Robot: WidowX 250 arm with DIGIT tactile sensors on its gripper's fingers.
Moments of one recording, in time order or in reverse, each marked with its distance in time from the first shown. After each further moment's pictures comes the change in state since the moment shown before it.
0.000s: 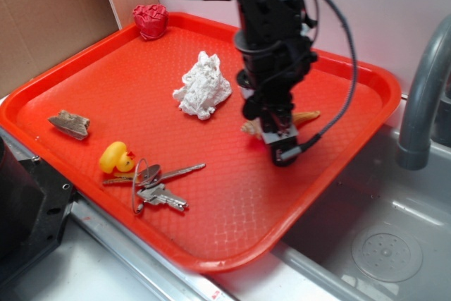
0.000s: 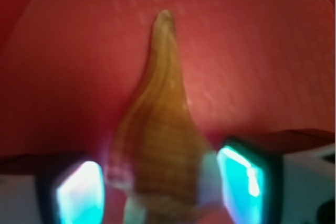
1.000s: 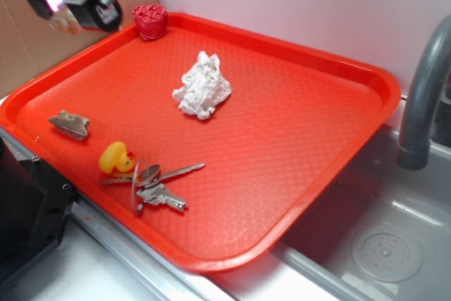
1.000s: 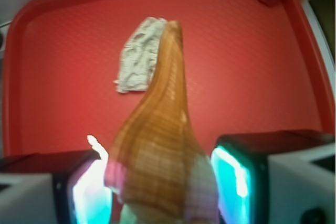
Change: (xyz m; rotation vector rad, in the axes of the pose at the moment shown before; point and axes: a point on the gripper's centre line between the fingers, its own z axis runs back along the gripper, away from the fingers) arm -0.141 0.082 0.144 -0.062 -0.086 0.740
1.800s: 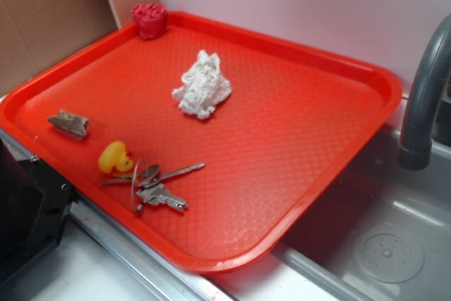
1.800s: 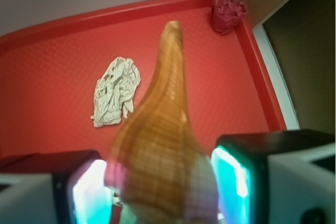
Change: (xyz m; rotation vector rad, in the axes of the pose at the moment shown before) arm 0.036 -0.009 0.023 0.119 0.015 0.016
